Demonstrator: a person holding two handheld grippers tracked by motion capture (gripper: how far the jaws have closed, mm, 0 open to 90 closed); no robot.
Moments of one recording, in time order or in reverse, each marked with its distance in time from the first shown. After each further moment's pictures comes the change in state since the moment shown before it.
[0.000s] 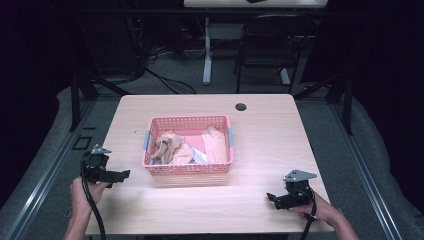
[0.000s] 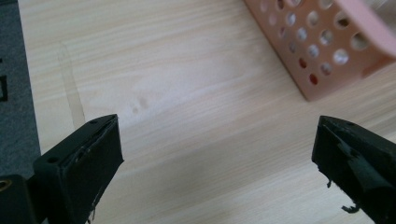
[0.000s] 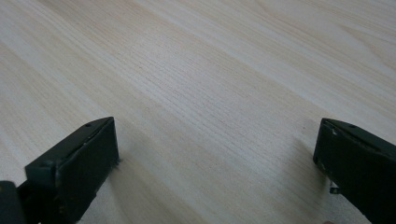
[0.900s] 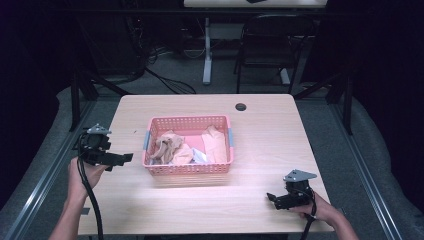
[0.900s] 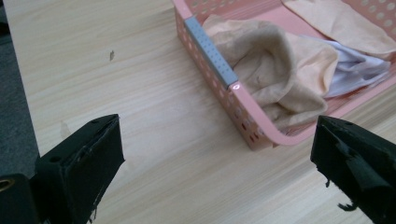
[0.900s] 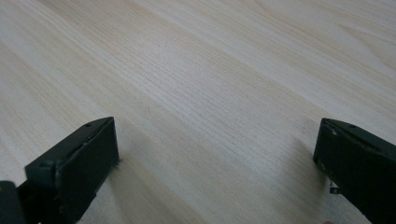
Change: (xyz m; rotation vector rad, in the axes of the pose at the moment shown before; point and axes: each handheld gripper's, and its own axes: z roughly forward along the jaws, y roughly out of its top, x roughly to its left) left arm -0.011 0.057 -0.035 -0.057 -0.076 0.077; right arm 0.000 0.000 0.000 0.001 0.000 -0.001
